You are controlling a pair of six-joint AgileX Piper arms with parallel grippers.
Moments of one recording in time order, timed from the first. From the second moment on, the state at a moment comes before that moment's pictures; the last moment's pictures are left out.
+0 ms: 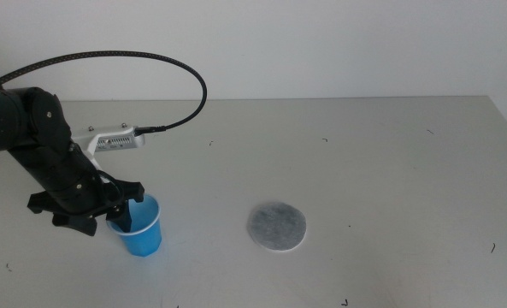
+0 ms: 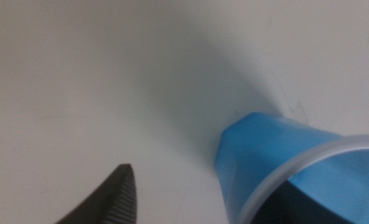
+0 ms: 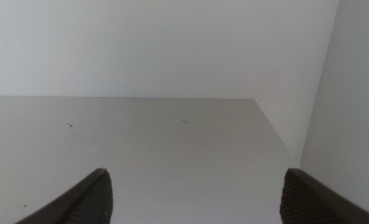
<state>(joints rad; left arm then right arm) -0.10 1.75 -1.07 -0.18 0.79 -0.02 -0.05 -0.02 0.03 -0.03 0.14 0.03</state>
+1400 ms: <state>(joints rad) -0.61 2.04 -1.72 -0.13 1.10 -0.26 -0.05 -0.02 0.03 -0.03 0.14 0.03</state>
